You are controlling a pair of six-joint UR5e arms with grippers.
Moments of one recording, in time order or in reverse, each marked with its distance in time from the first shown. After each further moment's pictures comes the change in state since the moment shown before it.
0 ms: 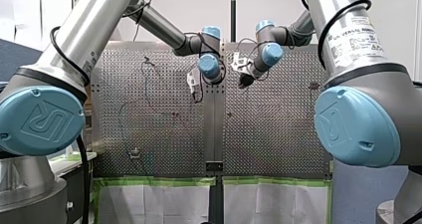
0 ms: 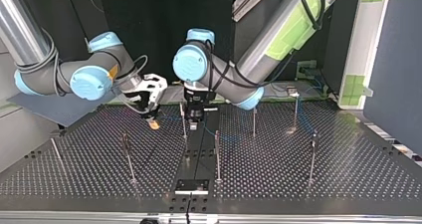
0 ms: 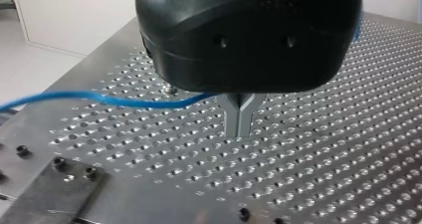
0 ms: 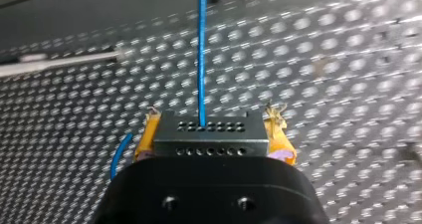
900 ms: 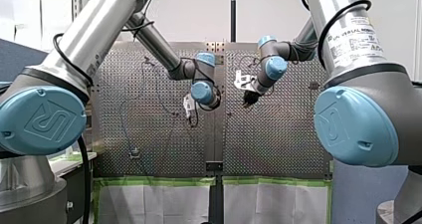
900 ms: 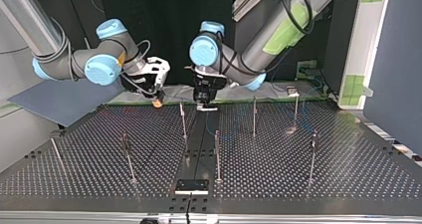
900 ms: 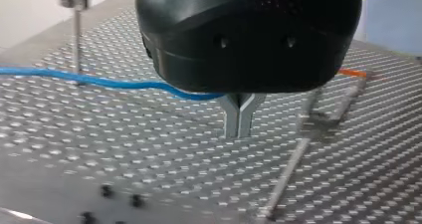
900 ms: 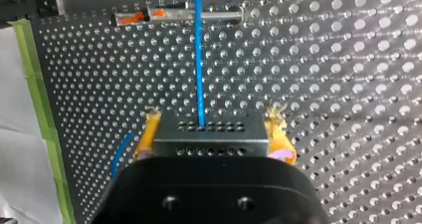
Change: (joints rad) left arm 0.019 -0.056 -0.221 0.221 0.085 -0.002; right arm -0.012 0.000 0.169 -0.036 0.018 -0.061
